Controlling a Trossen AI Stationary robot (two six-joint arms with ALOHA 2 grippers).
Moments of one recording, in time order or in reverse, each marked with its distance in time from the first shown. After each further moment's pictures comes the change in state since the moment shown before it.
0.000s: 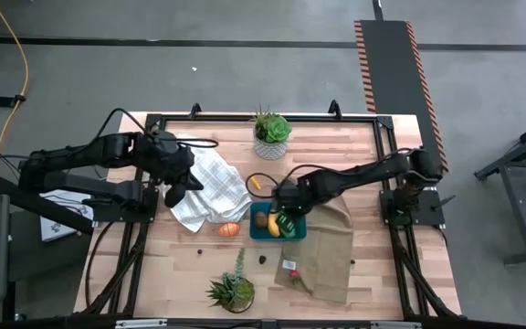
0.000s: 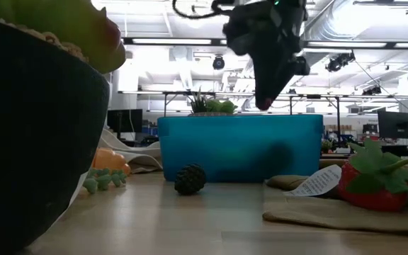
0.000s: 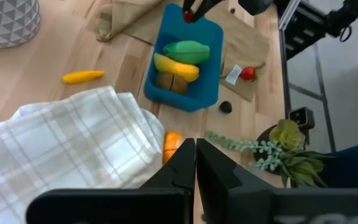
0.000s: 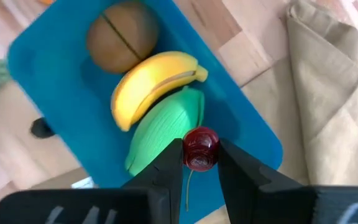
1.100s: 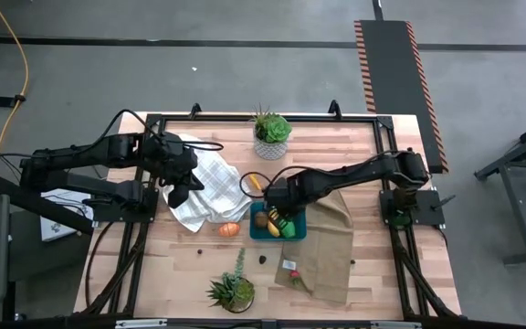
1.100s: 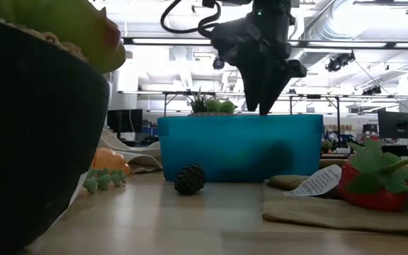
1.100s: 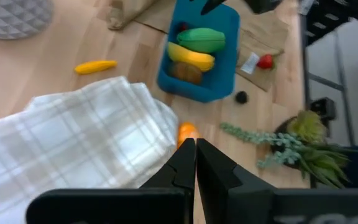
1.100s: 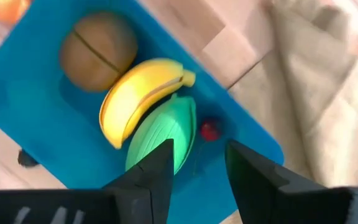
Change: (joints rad) left arm 0.000 0.032 0.000 -0.026 -0.048 0.029; right arm -0.017 0.099 0.115 -0.101 0.012 0.117
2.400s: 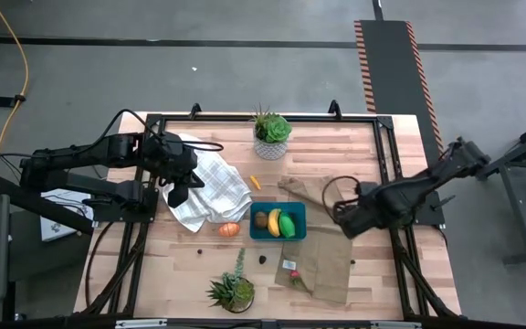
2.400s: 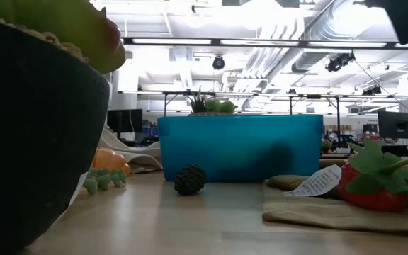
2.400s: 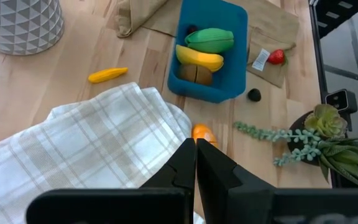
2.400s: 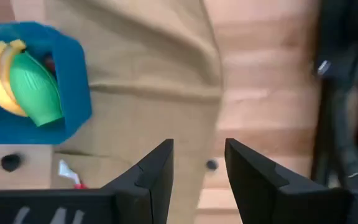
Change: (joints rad) left arm 0.000 0.000 0.000 0.000 -0.030 0.079; right arm 0.375 -0.557 -0.298 -0.394 0.027 1.207
